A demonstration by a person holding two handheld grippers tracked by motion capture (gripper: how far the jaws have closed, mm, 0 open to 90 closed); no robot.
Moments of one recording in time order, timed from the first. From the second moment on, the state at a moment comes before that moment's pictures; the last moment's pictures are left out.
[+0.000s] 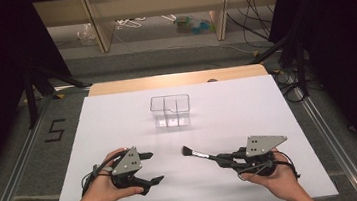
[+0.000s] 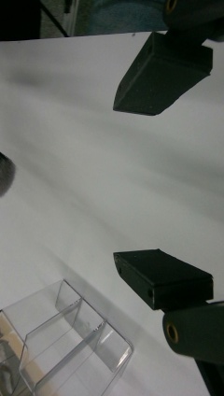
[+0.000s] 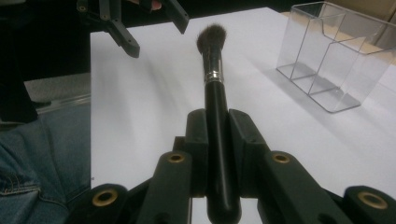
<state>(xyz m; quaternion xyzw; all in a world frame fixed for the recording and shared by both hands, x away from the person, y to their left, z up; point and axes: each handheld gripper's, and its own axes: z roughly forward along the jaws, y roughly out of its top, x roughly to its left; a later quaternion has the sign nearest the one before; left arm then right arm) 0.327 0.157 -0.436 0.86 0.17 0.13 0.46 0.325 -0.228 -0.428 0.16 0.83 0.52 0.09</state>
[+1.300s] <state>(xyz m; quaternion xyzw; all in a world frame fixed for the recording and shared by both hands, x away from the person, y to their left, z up) 0.329 0.158 -0.432 0.82 0.22 0.11 0.52 0.338 -0.217 -0.416 0.19 0.77 0.60 0.11</state>
